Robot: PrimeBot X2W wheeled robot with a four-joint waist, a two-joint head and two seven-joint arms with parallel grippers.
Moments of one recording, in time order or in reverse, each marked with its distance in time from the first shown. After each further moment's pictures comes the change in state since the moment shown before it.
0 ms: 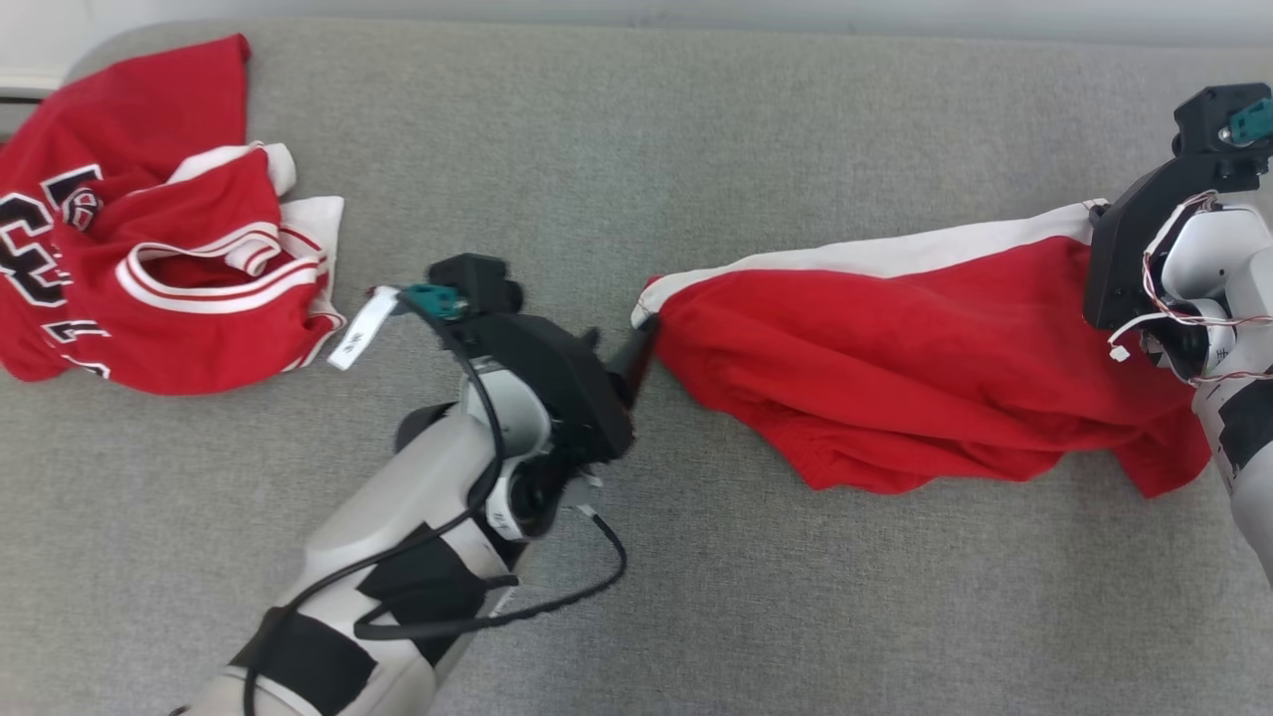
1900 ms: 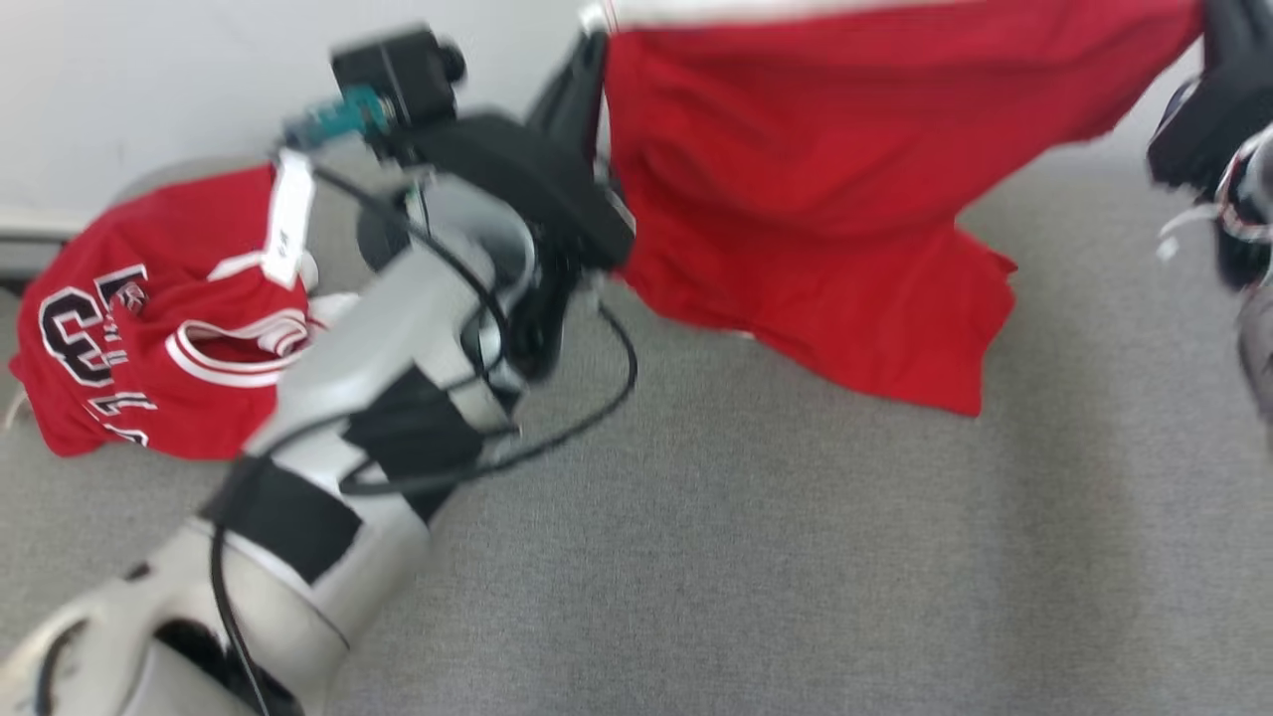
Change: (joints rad) left arm -0.287 -0.002 -0.073 0.092 -0.069 -0.054 -0.368; right arm -0.112 -0.009 -0.077 -0.015 0.038 0.033 -0.509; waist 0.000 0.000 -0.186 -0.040
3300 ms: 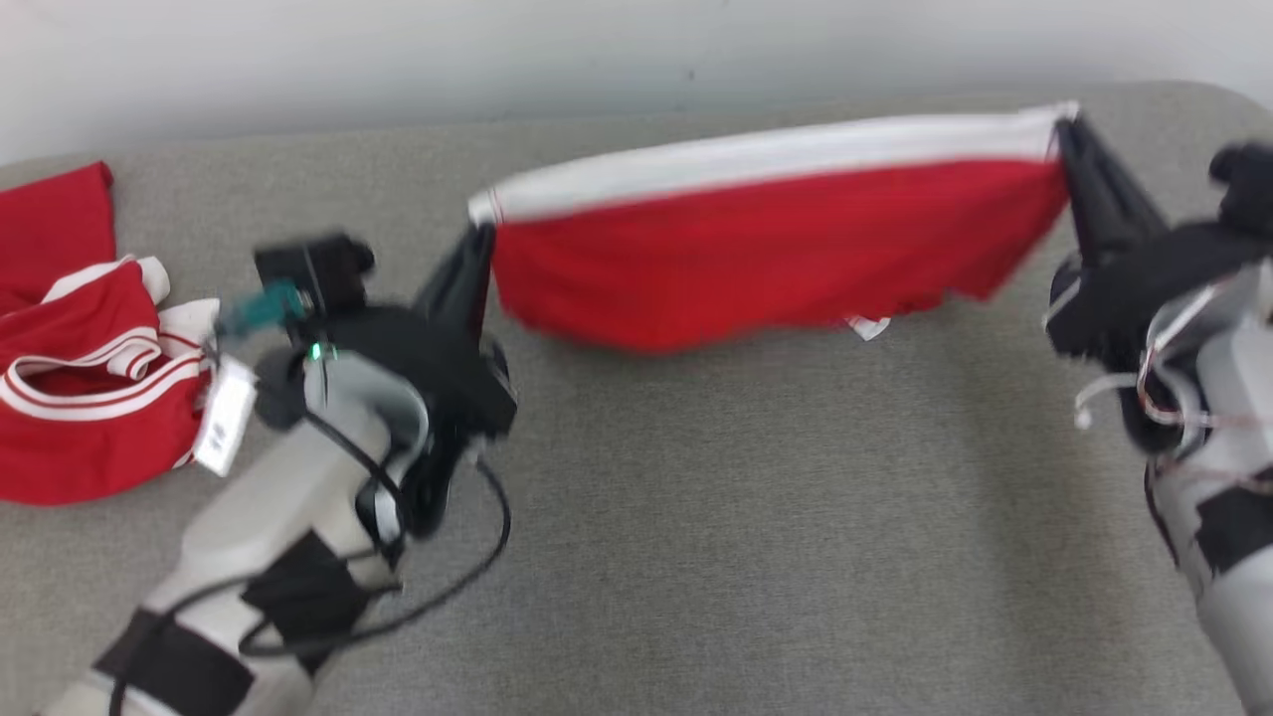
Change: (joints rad) left arm 0.251 0.205 0.030 -0.201 0.130 0.045 0.000; right arm 0.363 0.018 -0.002 -0.445 0.124 0.012 0.065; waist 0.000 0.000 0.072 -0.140
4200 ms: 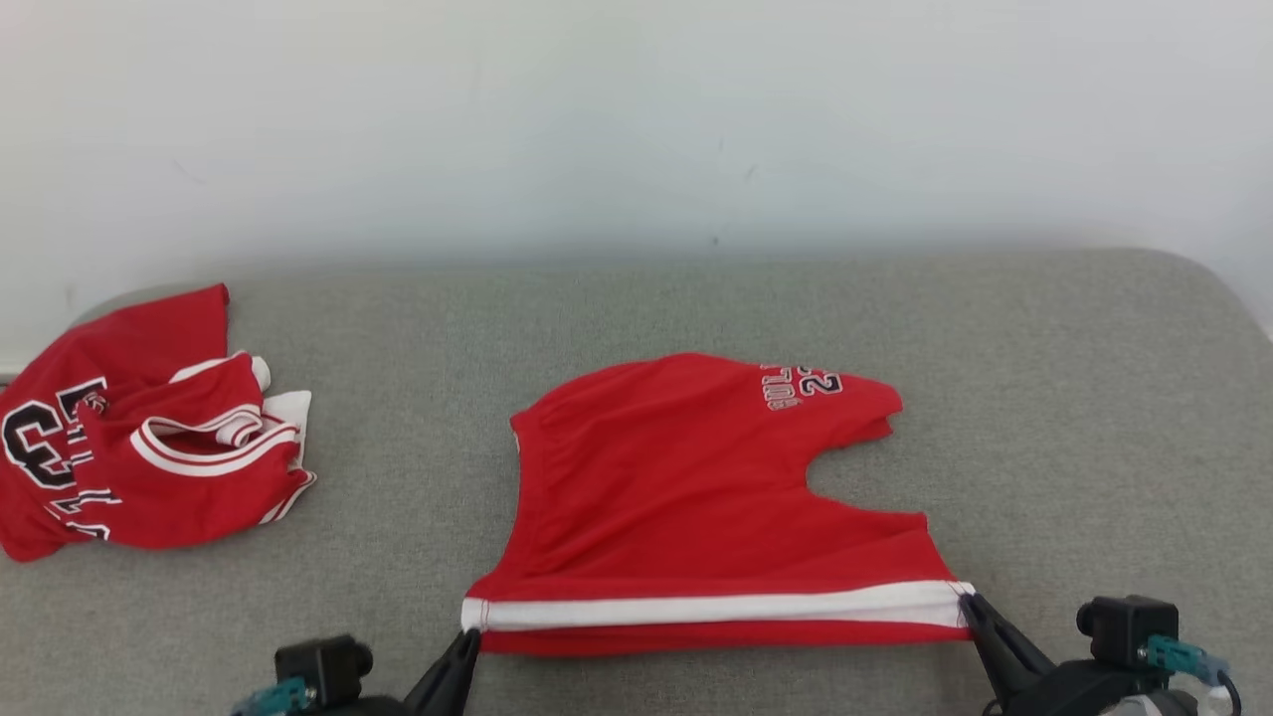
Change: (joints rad) left arm 0.604 0.127 0.002 -0.186 0.064 -0.008 0.000; right arm 0.686 0.035 0.065 -0.174 0.062 -0.046 0.022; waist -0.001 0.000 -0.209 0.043
